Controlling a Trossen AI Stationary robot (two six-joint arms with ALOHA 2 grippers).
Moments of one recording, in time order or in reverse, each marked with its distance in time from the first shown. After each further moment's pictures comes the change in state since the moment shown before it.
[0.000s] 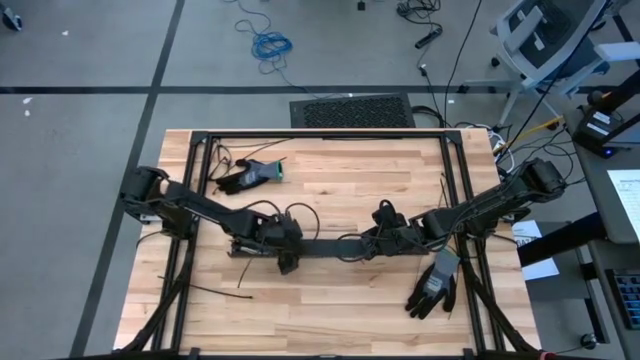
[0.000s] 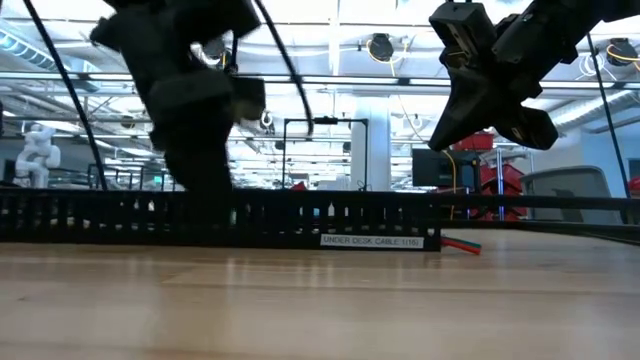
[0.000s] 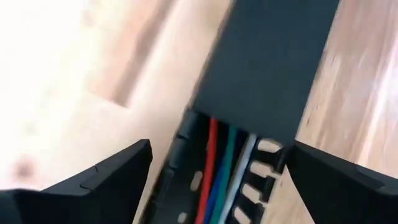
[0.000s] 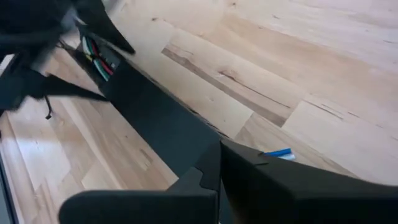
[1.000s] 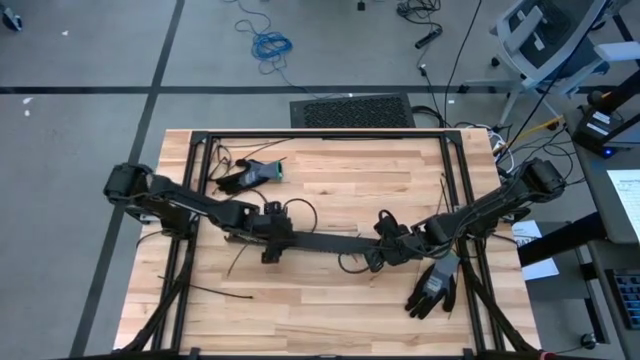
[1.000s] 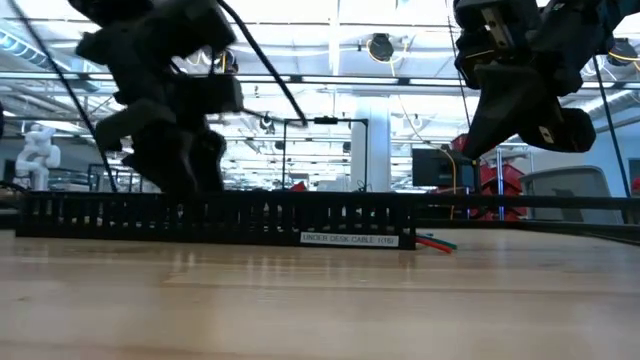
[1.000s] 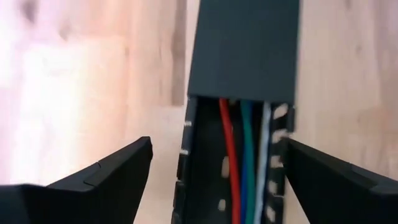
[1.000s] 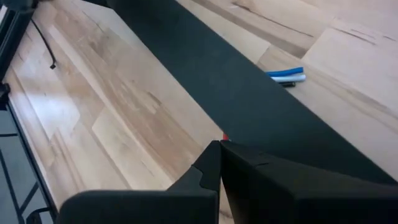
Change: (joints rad) left arm 0.081 -0.144 -0.152 0.055 -0.016 0.526; right arm 0.067 0.000 0.000 -0.052 -0.134 0.088
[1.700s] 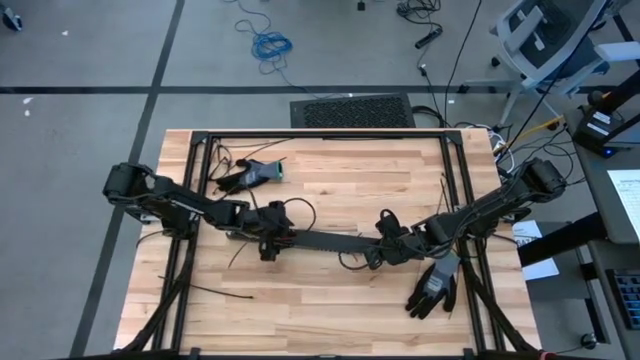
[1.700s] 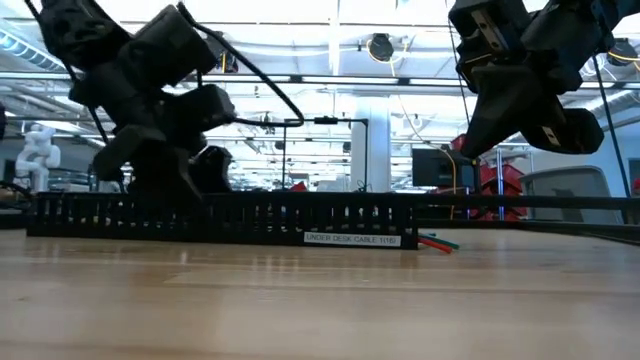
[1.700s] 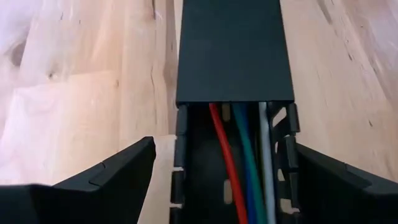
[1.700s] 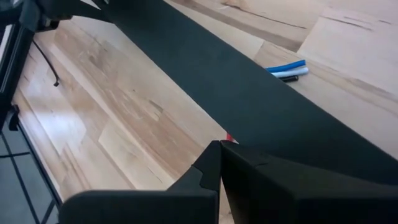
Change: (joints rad) left arm 0.070 -0.009 -0.214 0.435 0.111 0.168; right arm -0.001 0.000 0.000 0.002 0.002 0.099
